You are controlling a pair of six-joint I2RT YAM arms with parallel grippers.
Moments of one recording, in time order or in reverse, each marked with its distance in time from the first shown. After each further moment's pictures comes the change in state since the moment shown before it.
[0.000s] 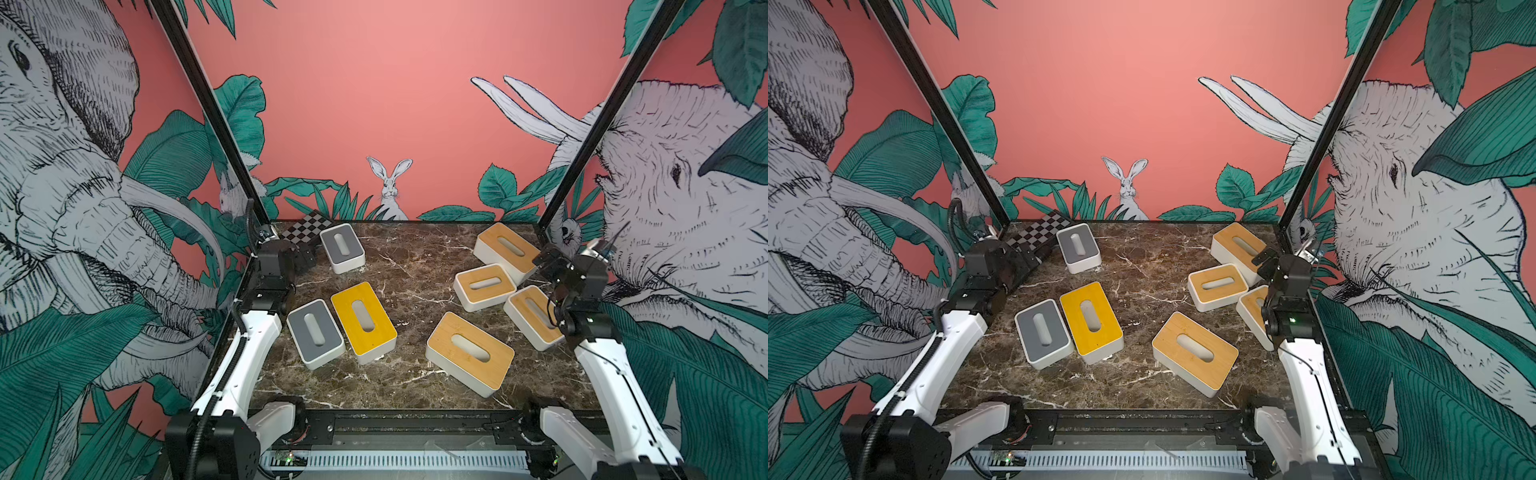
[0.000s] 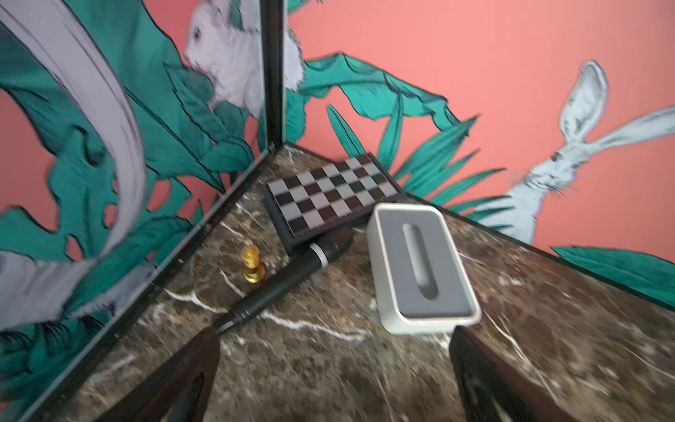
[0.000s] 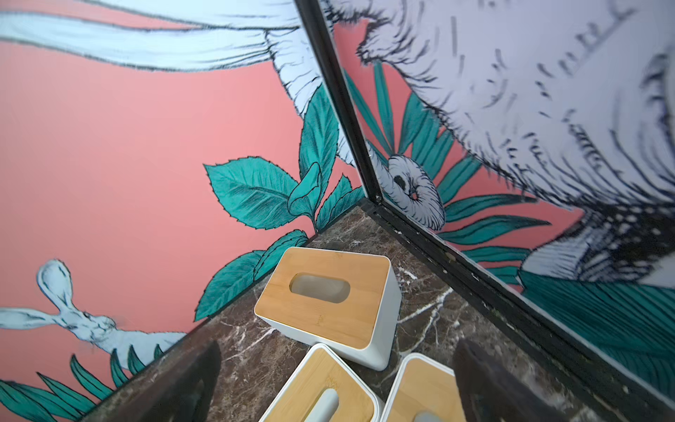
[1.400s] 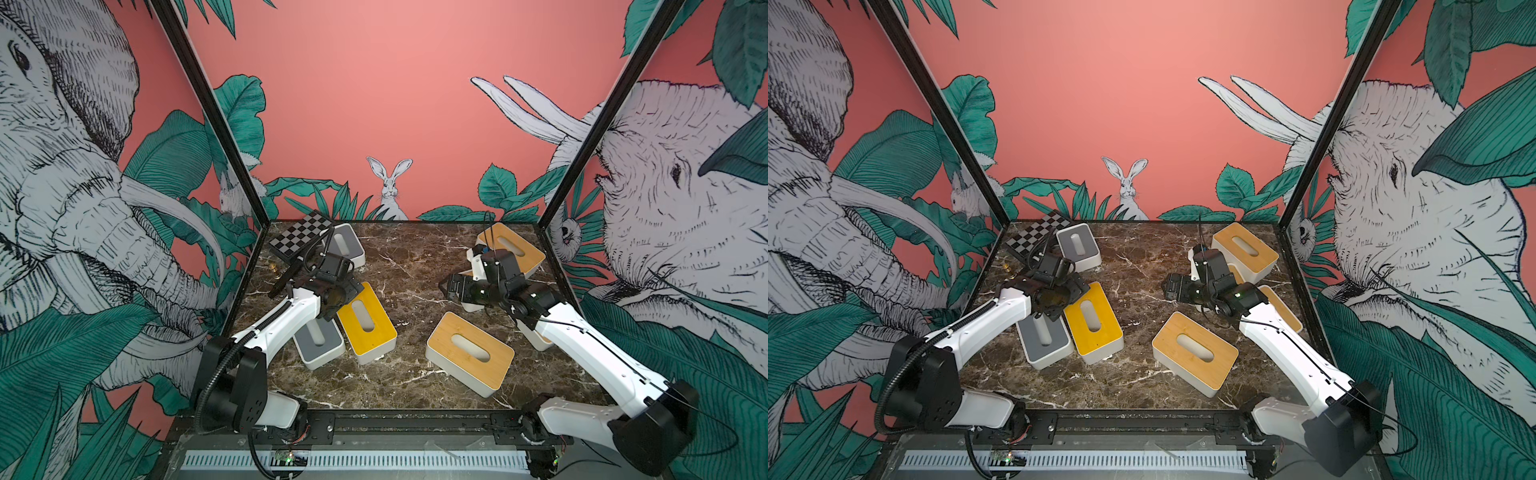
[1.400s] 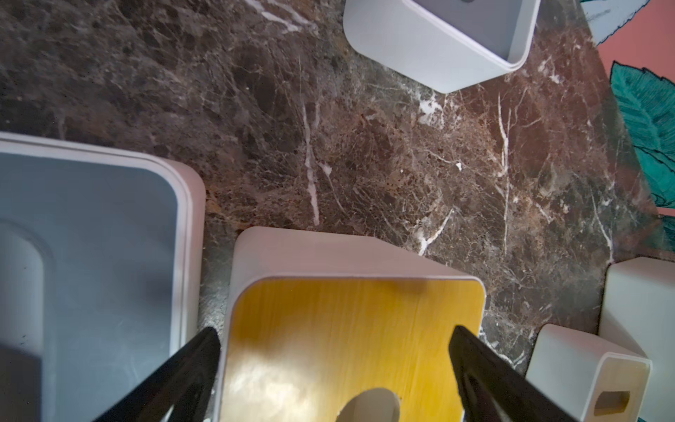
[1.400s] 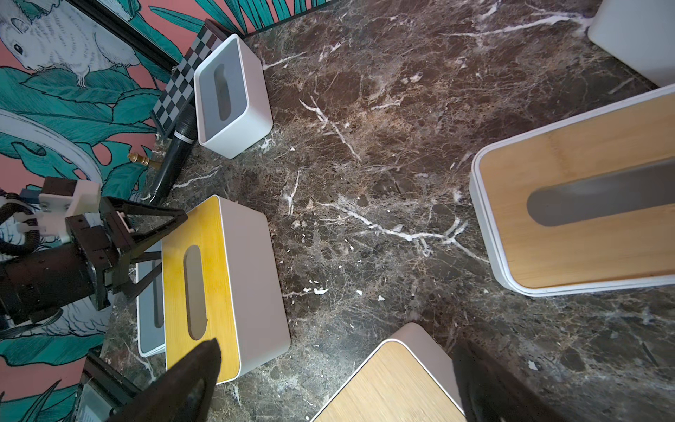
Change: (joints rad) left arm -0.313 0.345 0.042 -0.272 0.150 -0.691; right arm 0.579 0.330 0.212 -0.350 -0.411 -0.015
